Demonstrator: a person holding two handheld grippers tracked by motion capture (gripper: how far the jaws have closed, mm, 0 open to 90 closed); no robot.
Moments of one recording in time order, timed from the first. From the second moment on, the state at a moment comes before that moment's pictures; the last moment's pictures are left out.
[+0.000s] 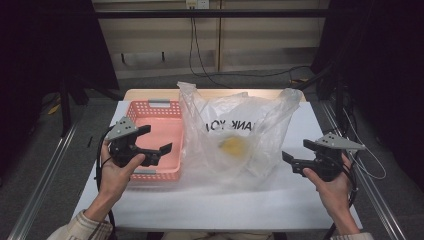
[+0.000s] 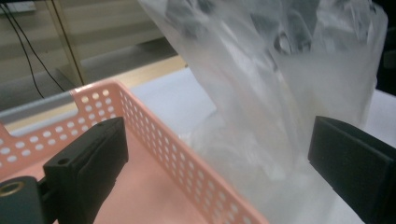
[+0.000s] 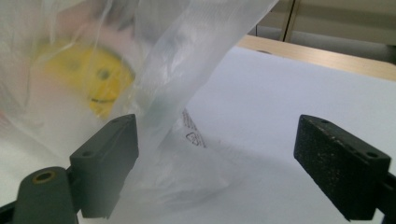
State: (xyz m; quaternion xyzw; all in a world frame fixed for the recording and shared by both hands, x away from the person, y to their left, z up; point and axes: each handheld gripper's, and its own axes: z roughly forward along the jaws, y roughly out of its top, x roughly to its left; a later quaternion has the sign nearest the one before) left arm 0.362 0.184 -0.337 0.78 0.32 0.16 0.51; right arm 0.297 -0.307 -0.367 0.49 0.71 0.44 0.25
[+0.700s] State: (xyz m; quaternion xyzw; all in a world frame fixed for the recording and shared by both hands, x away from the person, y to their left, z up) left arm 0.304 0.194 -0.374 0.79 0.33 0.18 0.48; right arm 0.264 -0.293 -0.396 0.49 0.72 0.43 0.23
